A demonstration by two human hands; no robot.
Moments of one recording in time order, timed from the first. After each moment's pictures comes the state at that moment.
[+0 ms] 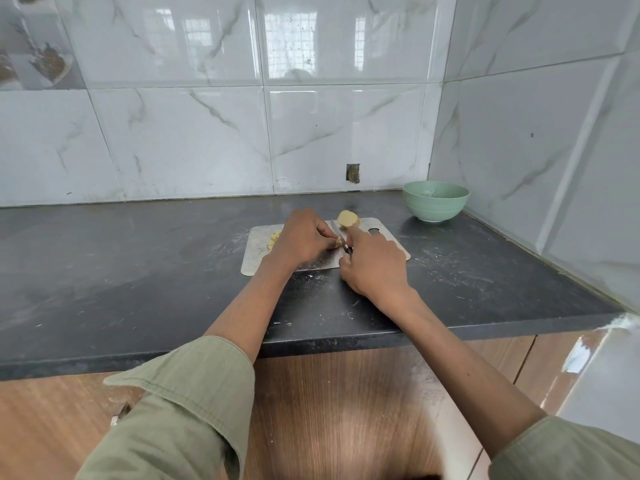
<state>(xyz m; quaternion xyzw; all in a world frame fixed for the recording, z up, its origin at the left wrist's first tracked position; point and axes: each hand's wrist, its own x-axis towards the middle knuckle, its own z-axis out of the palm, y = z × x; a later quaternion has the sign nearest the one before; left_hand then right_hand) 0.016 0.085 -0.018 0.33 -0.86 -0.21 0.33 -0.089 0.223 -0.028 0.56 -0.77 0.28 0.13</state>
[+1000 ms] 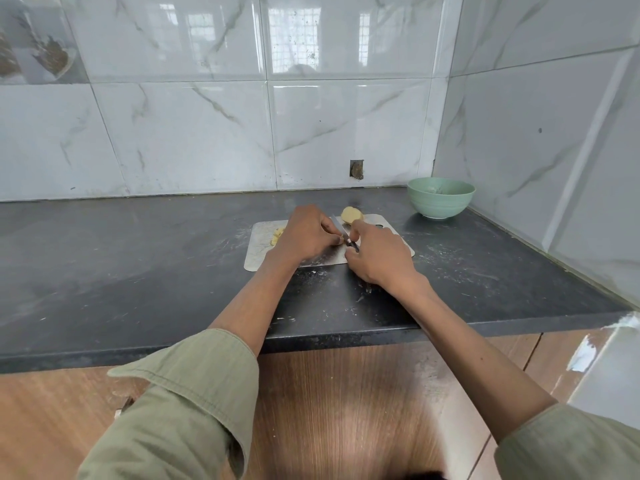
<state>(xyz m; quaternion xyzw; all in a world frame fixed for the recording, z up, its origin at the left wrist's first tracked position) 0.017 0.086 -0.018 0.33 -0.86 -0.22 0.33 -0.104 0.211 -0.026 0.58 -0.76 0.28 0.06</state>
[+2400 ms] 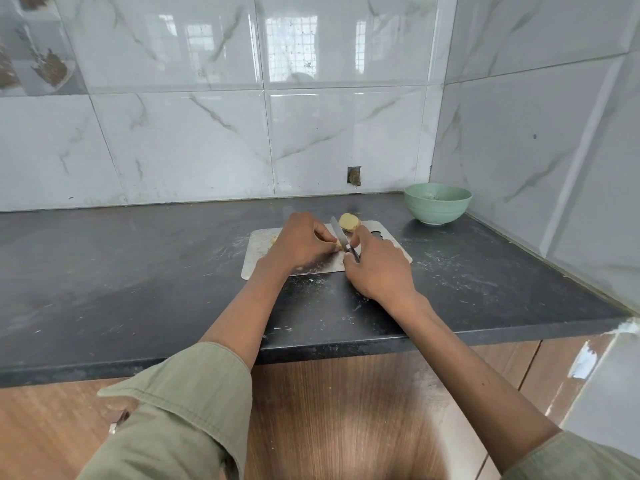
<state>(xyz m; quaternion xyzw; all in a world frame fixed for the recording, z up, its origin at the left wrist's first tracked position) 0.022 0.085 -0.015 0.32 -0.86 -0.22 0.33 -0.101 0.220 -0.034 0.56 -0.75 0.34 0.07</state>
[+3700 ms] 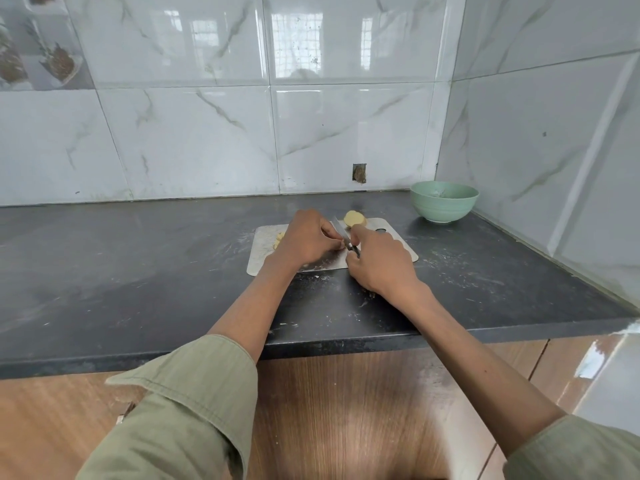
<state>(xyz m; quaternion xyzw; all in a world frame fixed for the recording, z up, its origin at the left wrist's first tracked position) 0.020 0.084 -0.017 0.32 -0.86 -0.22 0.33 -0.095 0.216 -0.025 0.58 -0.76 0.28 0.07</state>
